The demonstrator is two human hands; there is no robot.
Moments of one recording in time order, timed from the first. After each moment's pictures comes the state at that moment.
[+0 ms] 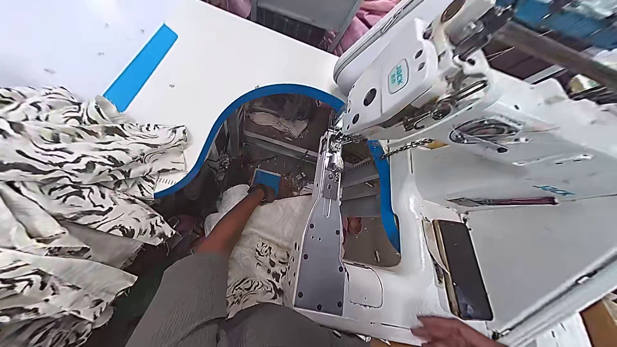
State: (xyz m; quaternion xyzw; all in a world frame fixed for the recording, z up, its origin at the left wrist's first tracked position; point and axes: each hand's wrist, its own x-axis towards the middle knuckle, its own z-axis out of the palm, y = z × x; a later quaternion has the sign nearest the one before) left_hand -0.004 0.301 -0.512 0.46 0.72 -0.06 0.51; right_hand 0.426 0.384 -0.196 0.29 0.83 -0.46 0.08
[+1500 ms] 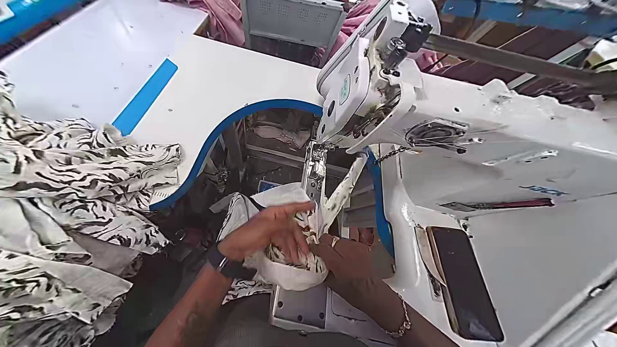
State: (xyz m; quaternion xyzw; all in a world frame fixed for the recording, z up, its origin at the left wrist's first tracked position) left_hand 0.086 0.212 -0.289 0.31 0.40 0.64 0.58; right_hand 0.252 0.362 -0.274 -0.10 0.94 -0.12 -0.29
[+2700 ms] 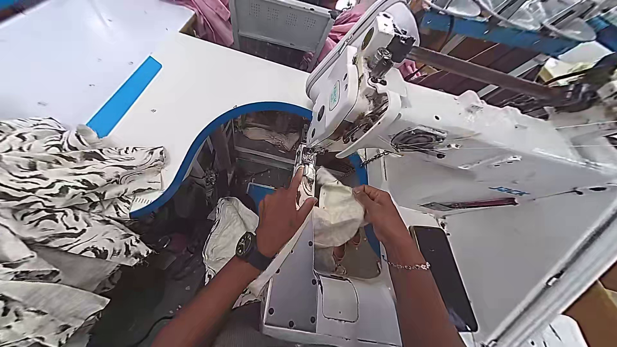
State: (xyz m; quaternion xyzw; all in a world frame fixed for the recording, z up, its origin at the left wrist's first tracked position) left_hand 0.104 0.284 -0.278 0.35 0.87 0.31 0.16; right_hand 0.229 0.473 -0.260 0.36 0.80 -0.47 -0.12
